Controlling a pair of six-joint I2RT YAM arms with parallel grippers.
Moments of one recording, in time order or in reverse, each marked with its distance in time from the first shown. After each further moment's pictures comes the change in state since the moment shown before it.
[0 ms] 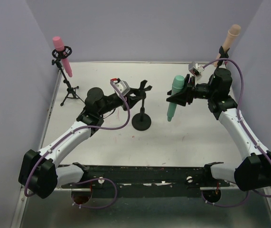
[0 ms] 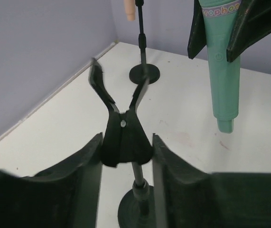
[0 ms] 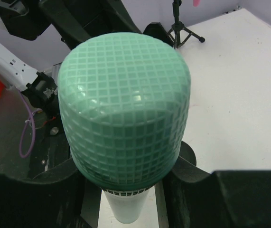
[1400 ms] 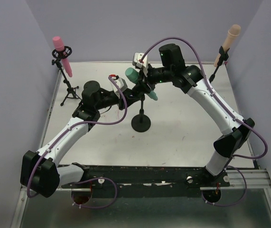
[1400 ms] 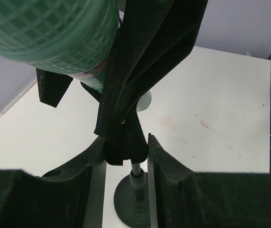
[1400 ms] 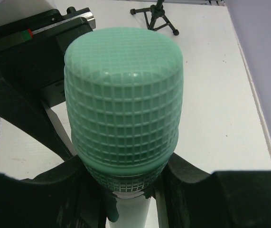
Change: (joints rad) left arm 0.079 0.017 0.085 -0.177 0.217 0.005; right arm 0.499 0.486 0.882 -0.750 0.583 -0.599
